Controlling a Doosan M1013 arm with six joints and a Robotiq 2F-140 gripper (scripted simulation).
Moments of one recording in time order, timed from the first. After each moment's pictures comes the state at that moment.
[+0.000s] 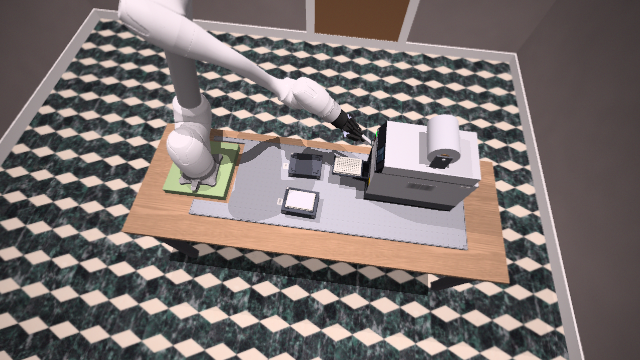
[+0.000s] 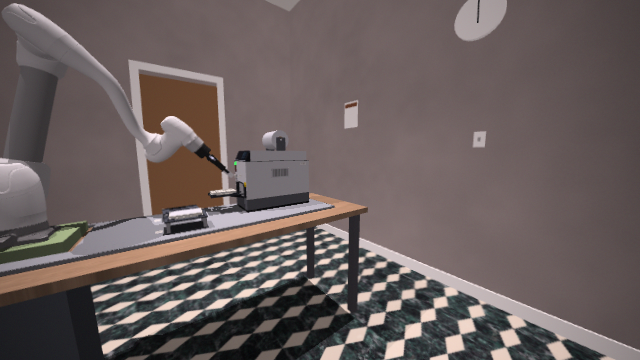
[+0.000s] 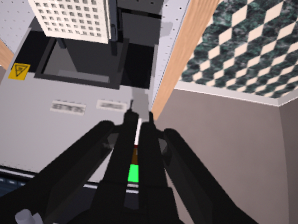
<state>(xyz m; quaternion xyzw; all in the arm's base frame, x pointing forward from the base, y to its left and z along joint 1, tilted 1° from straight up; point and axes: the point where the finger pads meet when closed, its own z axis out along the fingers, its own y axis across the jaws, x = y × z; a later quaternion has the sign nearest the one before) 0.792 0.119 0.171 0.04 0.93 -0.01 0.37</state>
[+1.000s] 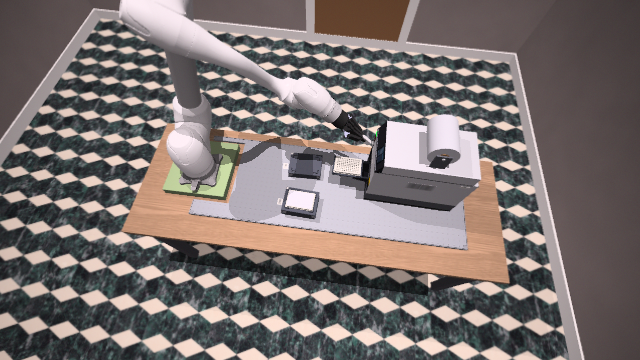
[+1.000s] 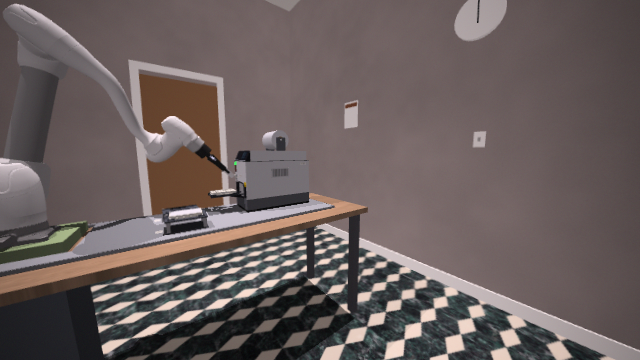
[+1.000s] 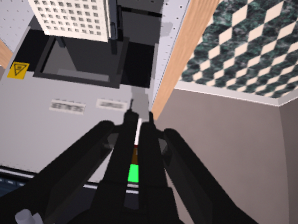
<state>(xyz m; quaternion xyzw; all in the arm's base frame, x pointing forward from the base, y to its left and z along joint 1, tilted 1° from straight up) 0.795 0.119 0.171 0.04 0.93 -0.01 0.37</state>
